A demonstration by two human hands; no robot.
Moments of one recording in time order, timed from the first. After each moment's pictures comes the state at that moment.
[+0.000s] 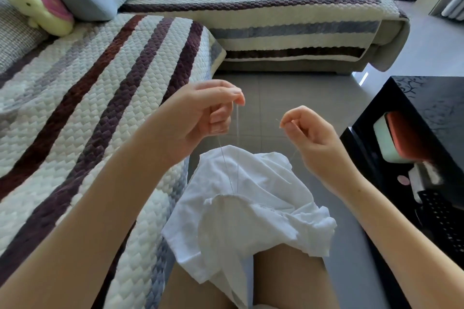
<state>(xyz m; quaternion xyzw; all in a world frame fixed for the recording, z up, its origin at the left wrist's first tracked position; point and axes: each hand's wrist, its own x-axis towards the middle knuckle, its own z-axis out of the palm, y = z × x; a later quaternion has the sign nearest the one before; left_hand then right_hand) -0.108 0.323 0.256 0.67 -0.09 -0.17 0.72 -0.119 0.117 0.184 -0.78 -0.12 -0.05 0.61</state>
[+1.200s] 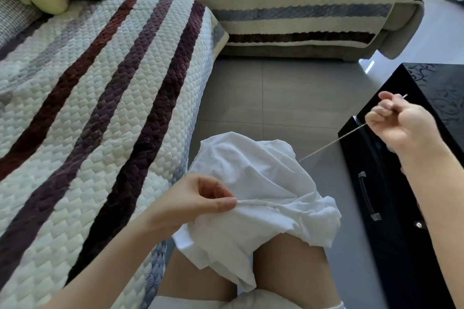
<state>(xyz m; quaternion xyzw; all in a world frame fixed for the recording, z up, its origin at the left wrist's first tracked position) -0.173 0.348 0.140 0.73 0.00 -0.30 0.61 -0.059 -0.008 0.155 -0.44 0.29 -0.07 0.85</state>
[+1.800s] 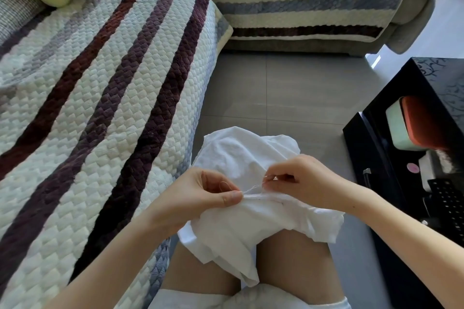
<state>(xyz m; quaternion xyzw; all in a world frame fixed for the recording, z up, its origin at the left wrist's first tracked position) -0.180 0.343 0.151 0.71 0.03 -0.29 0.64 -0.141 0.112 0.135 -0.90 -0.26 0.18 0.30</state>
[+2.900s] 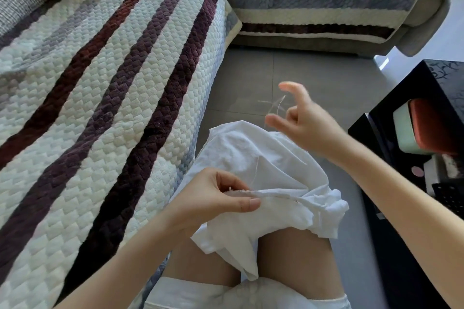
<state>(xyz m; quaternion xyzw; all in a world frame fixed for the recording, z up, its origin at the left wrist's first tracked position) -0.195 0.330 0.156 0.71 0.05 -0.29 0.64 -0.092 0.136 0.165 -0.93 -0.12 0.06 0.35</state>
